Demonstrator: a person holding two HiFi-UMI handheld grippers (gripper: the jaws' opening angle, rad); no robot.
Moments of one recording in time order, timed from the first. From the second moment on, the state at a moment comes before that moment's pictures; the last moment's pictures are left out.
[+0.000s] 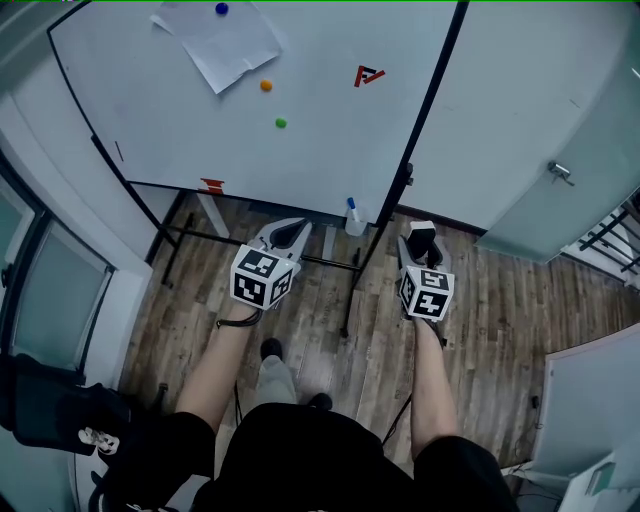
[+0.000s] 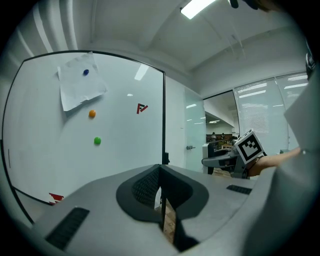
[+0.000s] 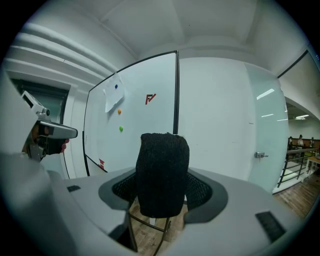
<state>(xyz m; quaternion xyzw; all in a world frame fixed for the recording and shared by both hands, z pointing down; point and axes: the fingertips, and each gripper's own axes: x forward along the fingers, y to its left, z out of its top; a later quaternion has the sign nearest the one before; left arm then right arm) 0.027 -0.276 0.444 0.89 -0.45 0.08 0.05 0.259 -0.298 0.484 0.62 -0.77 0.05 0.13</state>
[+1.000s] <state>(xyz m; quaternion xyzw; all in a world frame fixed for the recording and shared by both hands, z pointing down) -0.004 -0.193 0.506 0.84 -0.52 0.08 0.08 0.258 -0.196 0.559 0.59 -0.78 0.08 0.17</state>
